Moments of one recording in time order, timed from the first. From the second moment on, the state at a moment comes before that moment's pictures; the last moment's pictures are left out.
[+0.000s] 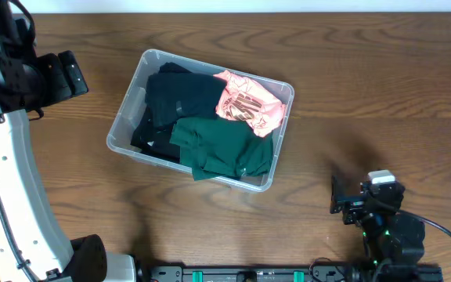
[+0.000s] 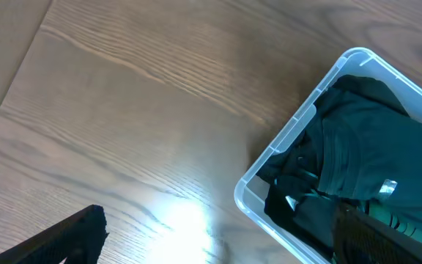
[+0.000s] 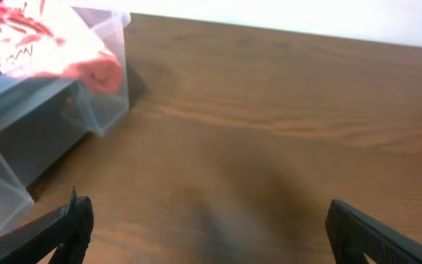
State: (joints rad) left arm 0.21 1.61 2.18 -1.61 -0.11 -0.15; right arm 0.02 0.02 0.19 -0.53 -0.09 -0.05
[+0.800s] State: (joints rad) left arm 0.21 1.61 2.18 -1.61 -0.11 -0.15; right arm 0.02 0.02 0.14 -0.51 -0.10 -0.05
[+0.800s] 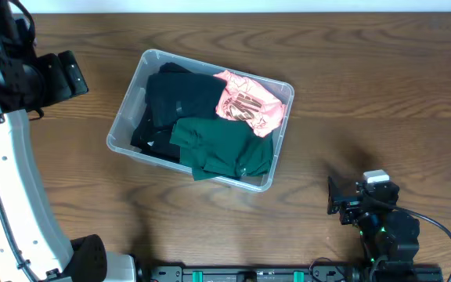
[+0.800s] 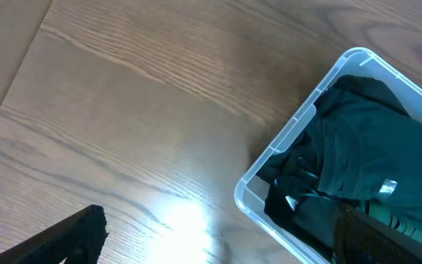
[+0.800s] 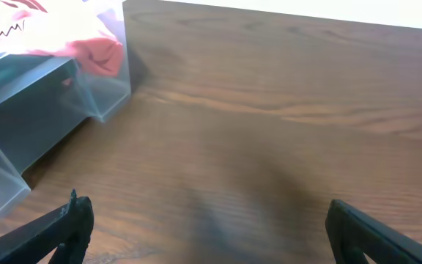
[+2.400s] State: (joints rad) left arm 0.18 0.86 1.26 -0.90 0.10 0.00; right arm 0.02 0.01 0.14 -0.51 -0.10 -0.05
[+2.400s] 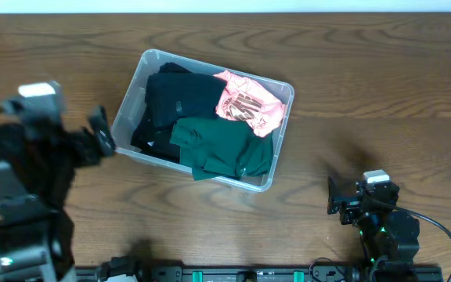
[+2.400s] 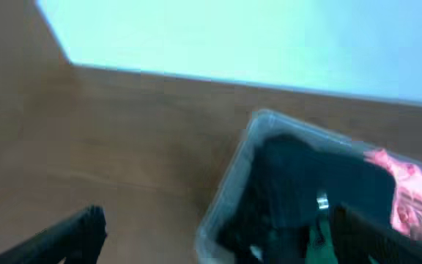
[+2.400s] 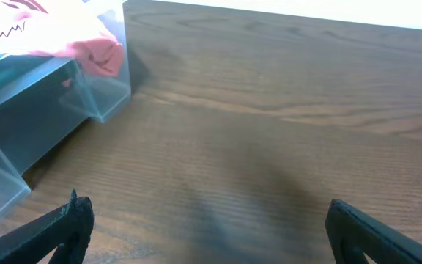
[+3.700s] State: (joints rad) left arm 0.09 0.02 0.42 -0.66 0.15 0.01; right arm 0.02 0.01 0.14 -0.51 -0.10 -0.05
